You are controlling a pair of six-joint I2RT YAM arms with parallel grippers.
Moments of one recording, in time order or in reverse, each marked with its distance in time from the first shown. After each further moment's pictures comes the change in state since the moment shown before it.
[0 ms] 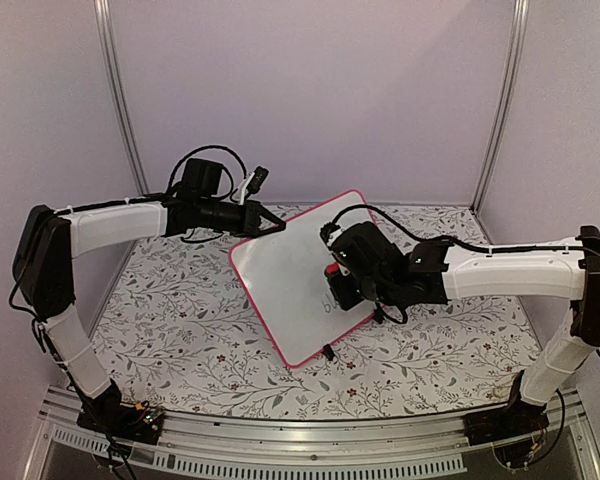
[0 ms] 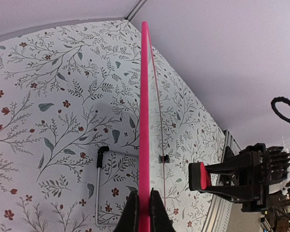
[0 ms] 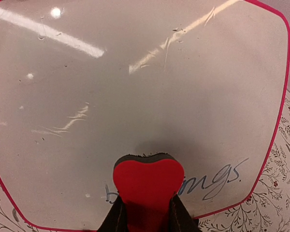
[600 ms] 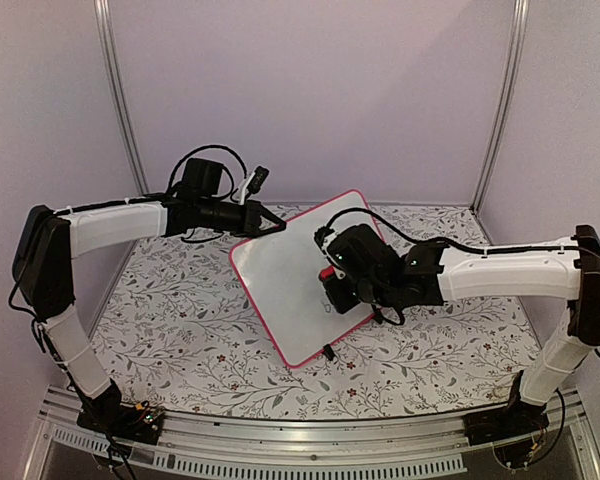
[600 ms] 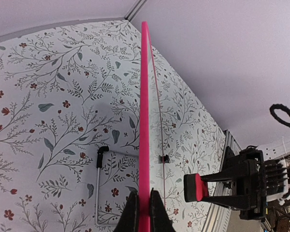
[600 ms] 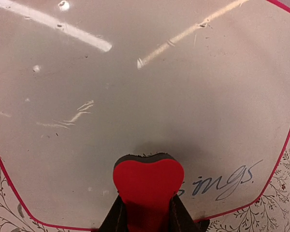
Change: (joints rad) left arm -0.004 -0.003 0.000 -0.002 -0.005 0.000; right arm 0.014 0.018 0.009 0.011 -0.034 -0.008
